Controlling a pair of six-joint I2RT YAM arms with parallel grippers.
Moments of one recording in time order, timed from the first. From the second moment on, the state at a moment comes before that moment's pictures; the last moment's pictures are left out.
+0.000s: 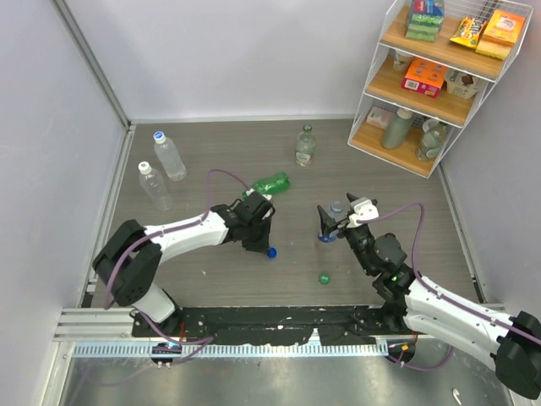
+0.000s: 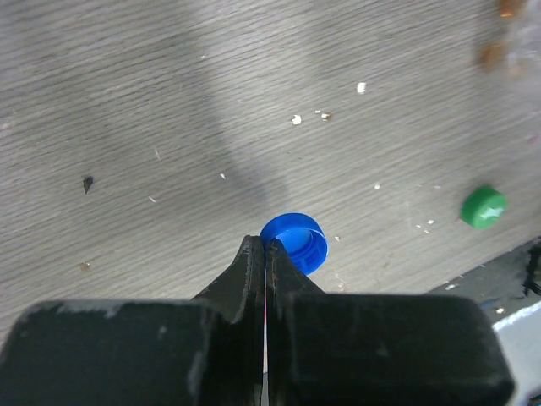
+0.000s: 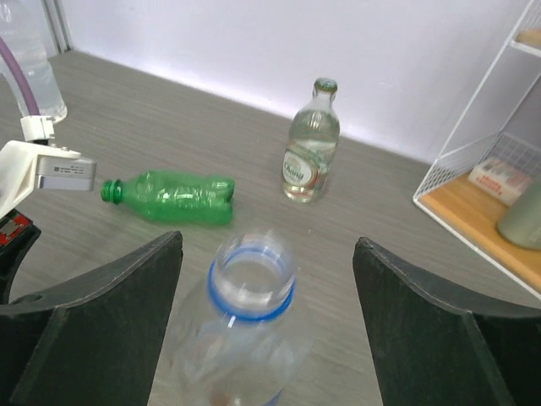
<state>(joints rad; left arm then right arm) -0.82 1.59 0.93 -0.44 0.09 -0.65 0.79 0.69 0.19 0.66 0.39 -0.17</state>
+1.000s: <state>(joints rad) -0.82 0.92 0.77 0.17 0.48 -0.99 0.79 0.60 0.67 0.23 -0.58 -0.16</state>
